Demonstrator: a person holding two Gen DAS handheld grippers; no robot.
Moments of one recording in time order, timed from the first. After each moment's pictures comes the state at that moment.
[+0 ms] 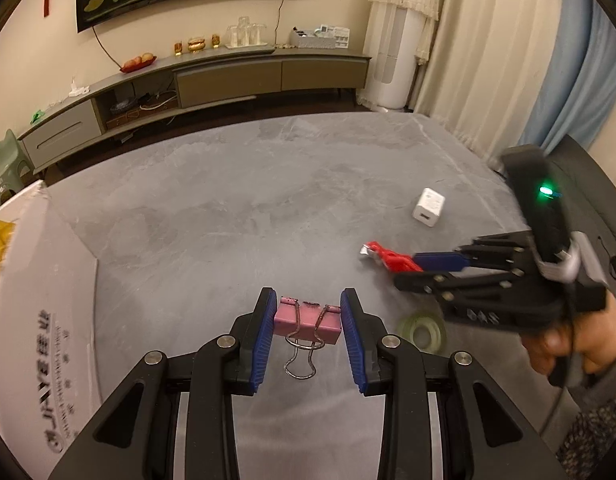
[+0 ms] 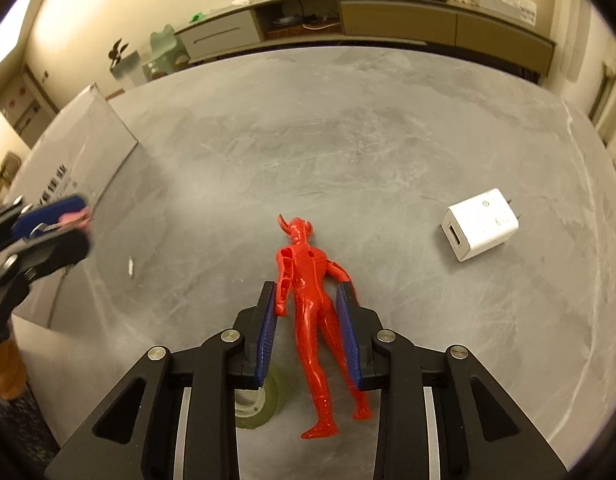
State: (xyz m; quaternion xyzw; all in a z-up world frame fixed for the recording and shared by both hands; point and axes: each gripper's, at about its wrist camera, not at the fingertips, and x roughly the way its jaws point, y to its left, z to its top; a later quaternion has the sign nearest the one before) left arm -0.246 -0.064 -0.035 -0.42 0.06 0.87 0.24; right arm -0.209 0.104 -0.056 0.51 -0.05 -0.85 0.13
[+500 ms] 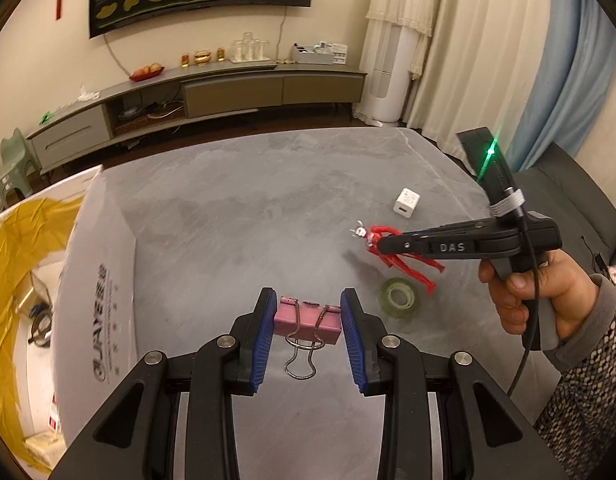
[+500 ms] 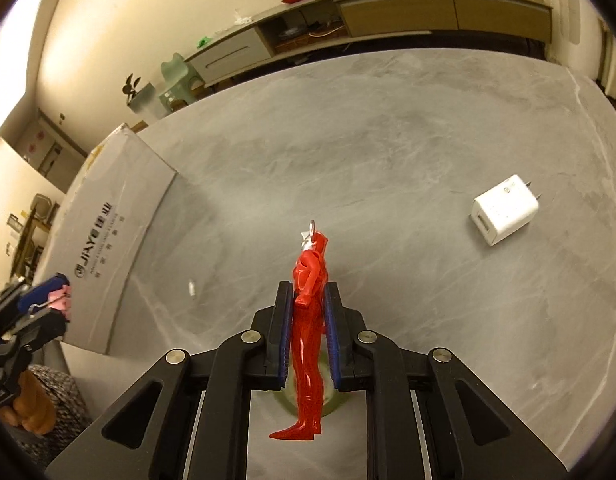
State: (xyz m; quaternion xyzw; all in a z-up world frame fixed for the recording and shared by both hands) left arm -0.190 -0.109 0.000 -0.41 0.05 0.88 0.24; right arm -0.200 0.099 -0.035 0.49 -0.14 -0.84 0.16
